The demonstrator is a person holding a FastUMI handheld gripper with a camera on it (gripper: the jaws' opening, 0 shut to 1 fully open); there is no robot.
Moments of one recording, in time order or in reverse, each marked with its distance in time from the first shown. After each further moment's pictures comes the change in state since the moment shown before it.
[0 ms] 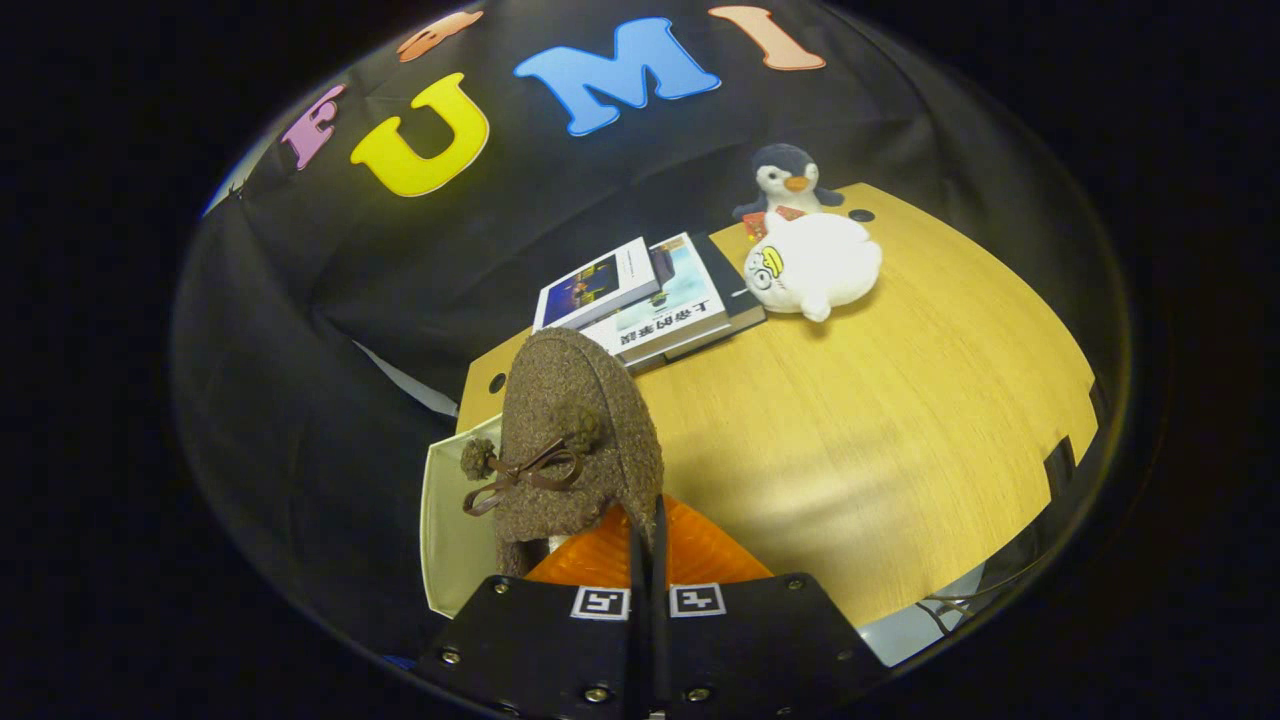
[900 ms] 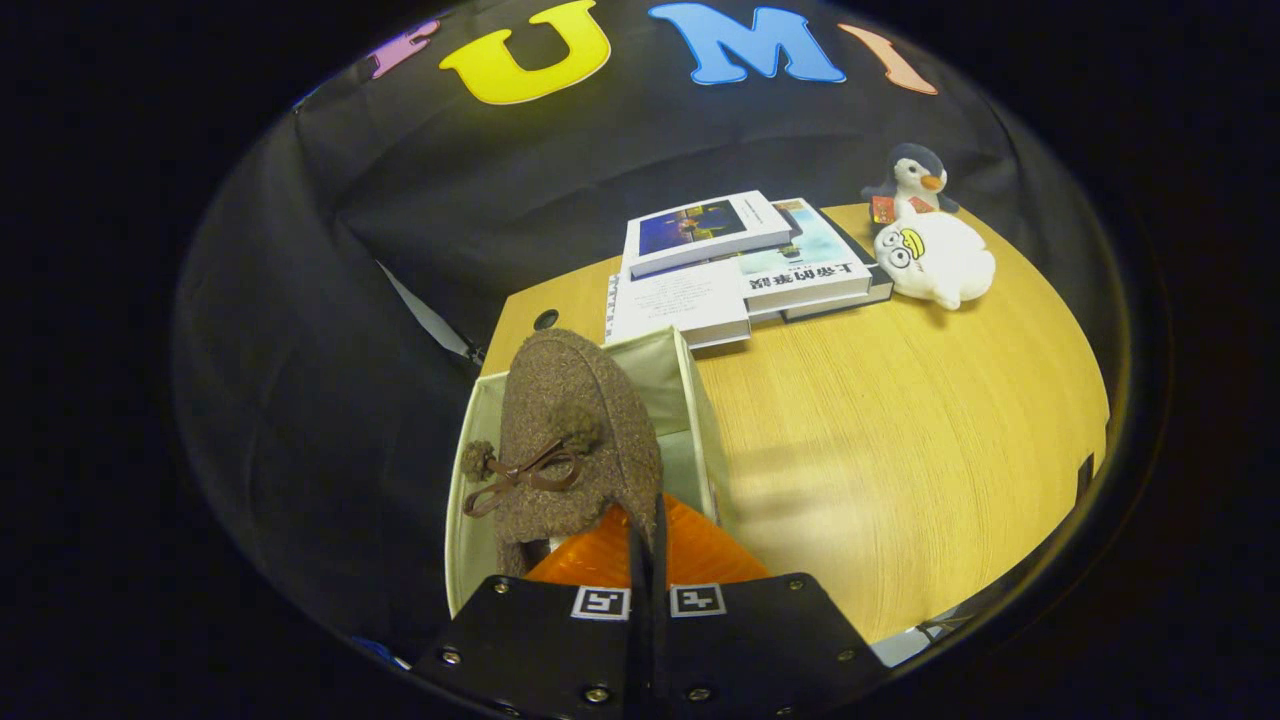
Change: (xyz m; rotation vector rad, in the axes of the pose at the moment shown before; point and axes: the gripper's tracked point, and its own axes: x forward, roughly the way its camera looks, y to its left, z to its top) arm 0.096 0.109 -0.073 -0.156 0.093 -0.071
